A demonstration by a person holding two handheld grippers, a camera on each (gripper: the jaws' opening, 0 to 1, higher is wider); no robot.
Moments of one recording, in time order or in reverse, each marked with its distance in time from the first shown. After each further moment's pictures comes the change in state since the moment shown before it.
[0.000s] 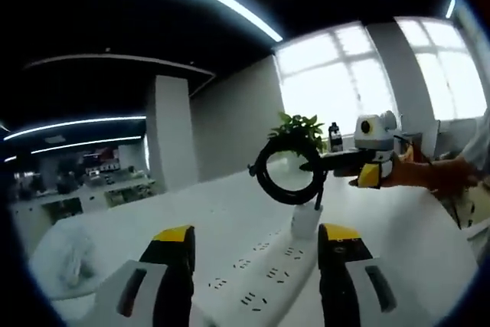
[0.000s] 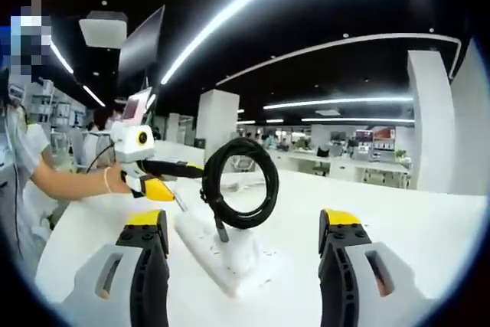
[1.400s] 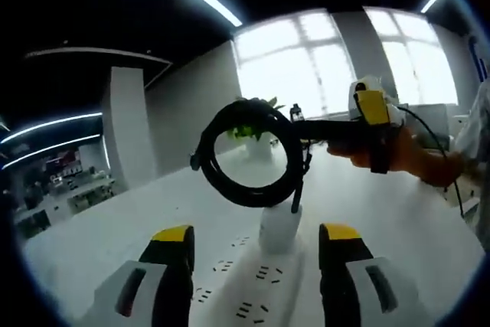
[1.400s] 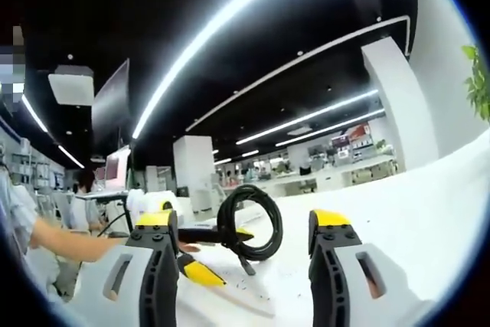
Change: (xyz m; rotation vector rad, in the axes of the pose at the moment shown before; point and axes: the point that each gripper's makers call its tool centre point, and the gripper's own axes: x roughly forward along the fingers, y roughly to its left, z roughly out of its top) left arm 0.066 -0.034 -0.016 0.057 0.092 -0.238; right arm -0.017 0.012 0.045 0.231 -0.213 -0.158
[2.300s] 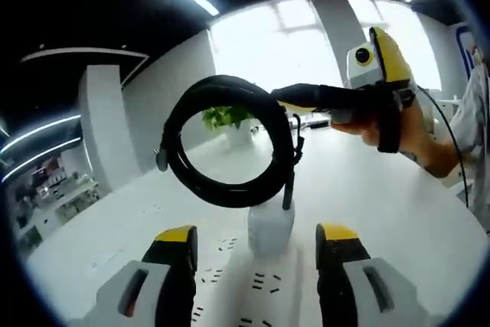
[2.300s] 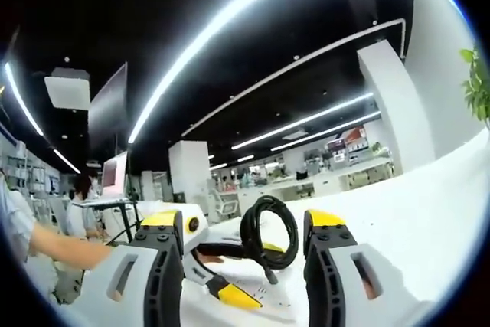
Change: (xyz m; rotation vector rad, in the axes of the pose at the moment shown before) left arm 0.025 -0.010 -0.009 0.078 0.082 -0.107; right arm 0.006 0.020 0.015 0.007 -0.042 -0.038
